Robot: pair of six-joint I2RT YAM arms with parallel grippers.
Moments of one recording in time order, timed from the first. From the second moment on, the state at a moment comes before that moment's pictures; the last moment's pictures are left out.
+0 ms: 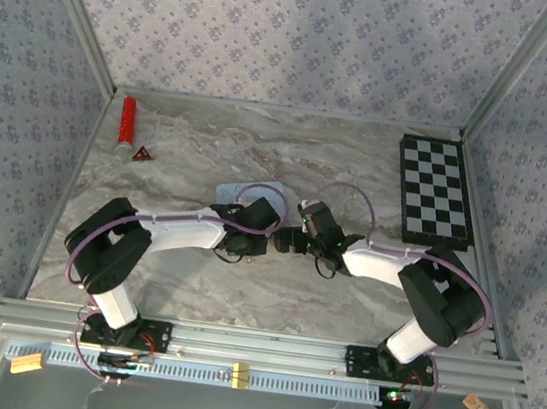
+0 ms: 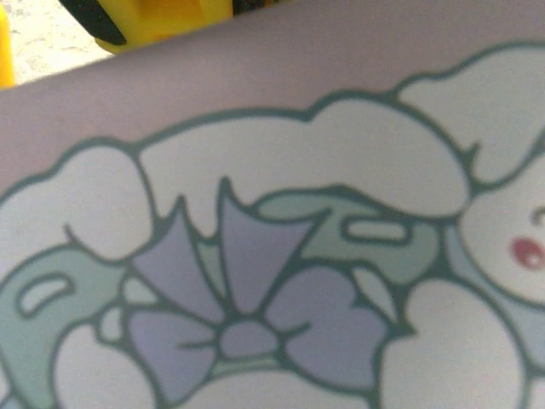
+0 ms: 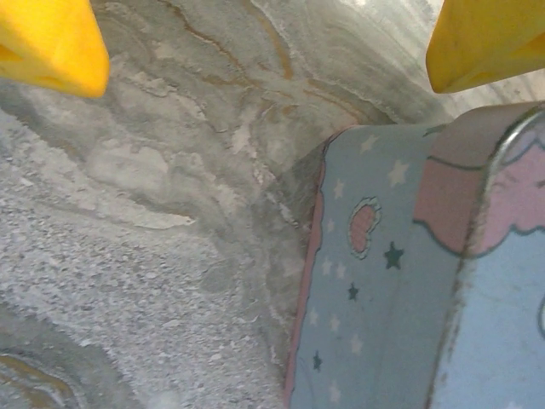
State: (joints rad) left arm -0.89 1.68 0.97 -0.48 -0.14 -0.92; right arm 0.72 1.58 0.69 0.06 0.05 0.42
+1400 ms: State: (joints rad) left arm -0.33 1.37 0.78 -0.36 0.20 -0.67; right arm 0.81 1.57 0.47 0.54 -0.17 0.90
